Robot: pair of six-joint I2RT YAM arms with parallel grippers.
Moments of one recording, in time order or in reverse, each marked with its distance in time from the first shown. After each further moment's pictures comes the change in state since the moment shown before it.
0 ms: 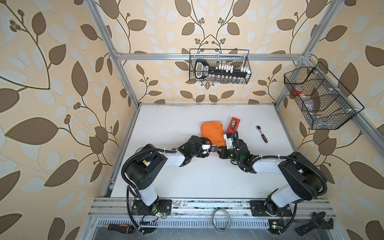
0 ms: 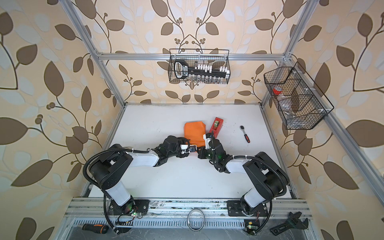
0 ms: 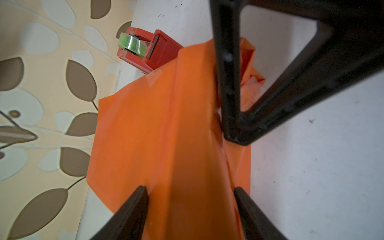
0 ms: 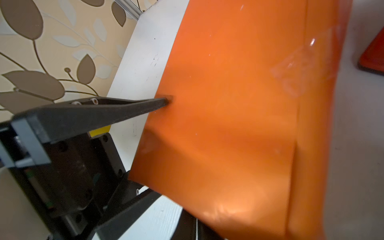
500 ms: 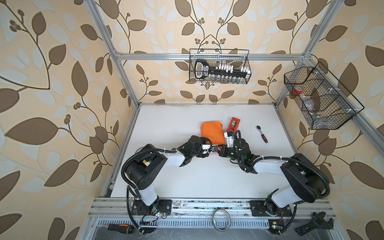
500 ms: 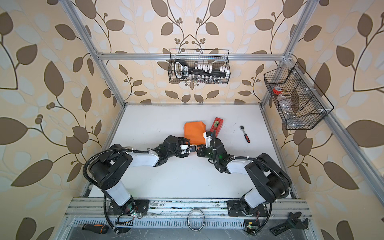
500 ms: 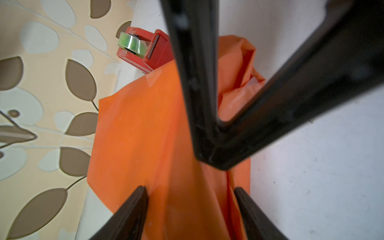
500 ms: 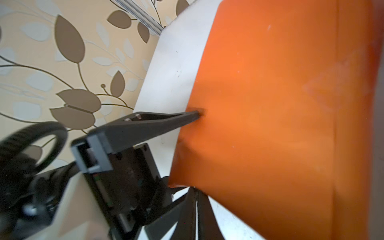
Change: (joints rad) left arm 0.000 0.000 0.003 -0.004 0.001 -0.004; right arm -0.007 -0.061 -0.014 0.073 -0.065 0.115
